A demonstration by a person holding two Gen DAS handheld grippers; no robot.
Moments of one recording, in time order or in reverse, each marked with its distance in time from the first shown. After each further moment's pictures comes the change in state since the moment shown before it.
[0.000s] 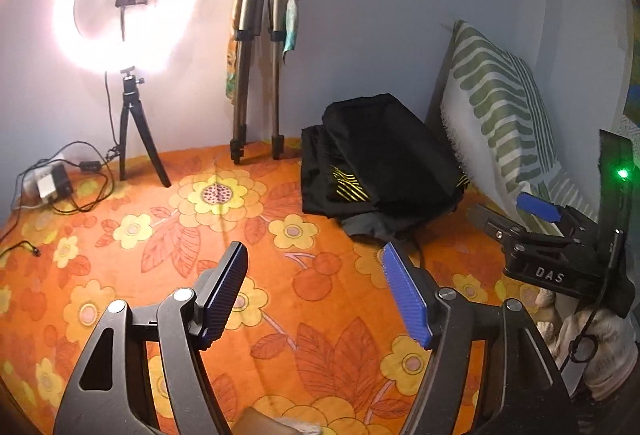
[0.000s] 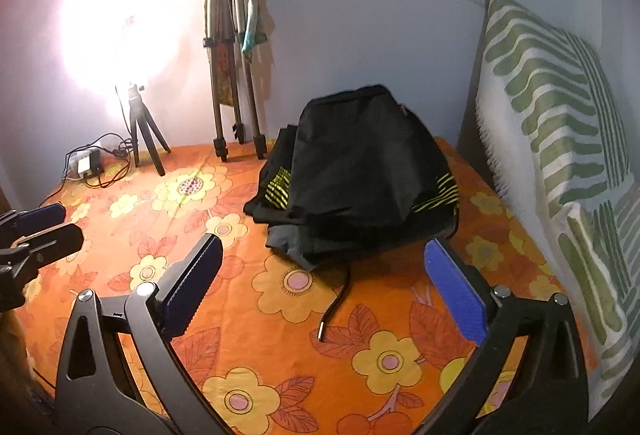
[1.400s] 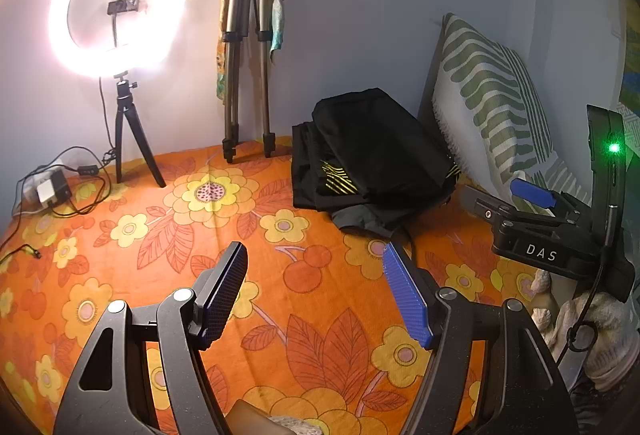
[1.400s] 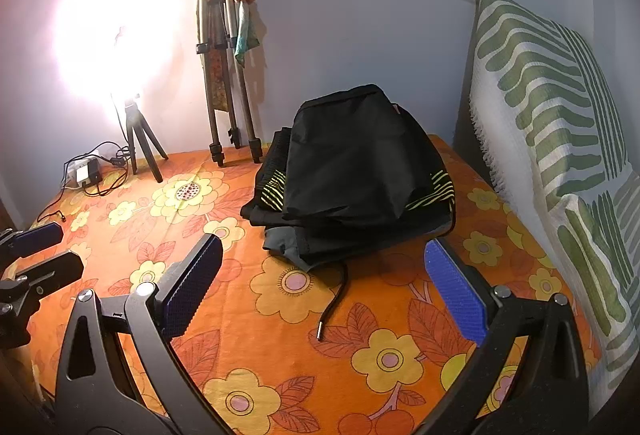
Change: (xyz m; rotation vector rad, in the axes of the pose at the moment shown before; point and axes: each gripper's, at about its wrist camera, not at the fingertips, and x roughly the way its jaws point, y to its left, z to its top) left arm -0.006 -0.016 -0.007 0.030 -0.001 0.000; right arm -0.007 -0.006 -0.003 0.029 -0.019 -0.010
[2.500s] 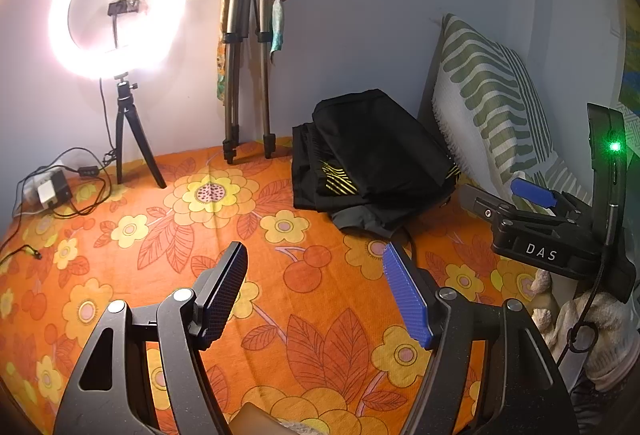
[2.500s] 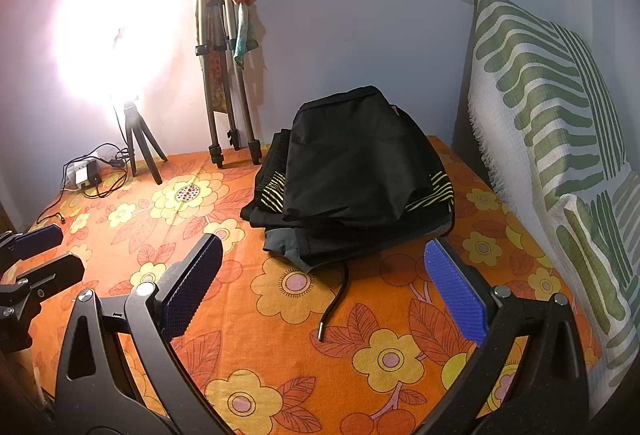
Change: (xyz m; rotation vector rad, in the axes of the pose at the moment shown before) left arm -0.001 0.001 -0.001 0.003 0.001 -0.002; right arm 0.001 0.001 0.002 -0.006 0.000 0.001
